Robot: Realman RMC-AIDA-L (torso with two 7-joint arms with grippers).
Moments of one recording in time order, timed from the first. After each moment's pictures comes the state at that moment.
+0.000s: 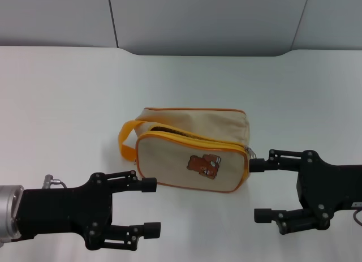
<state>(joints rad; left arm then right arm) -0.48 -2.00 0.79 0.42 1.92 1.87 -1.11 0.52 2.04 -0.60 -0.55 -2.07 -1.92 1.03</state>
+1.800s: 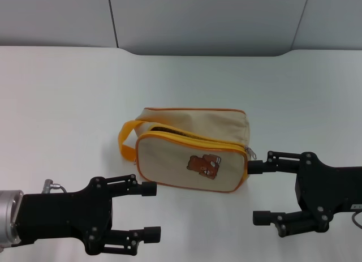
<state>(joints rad) -0.46 -2.01 0.79 0.42 1.92 1.88 -1.10 0.52 2.05 -0.60 -0.54 -2.07 -1.93 1.03</state>
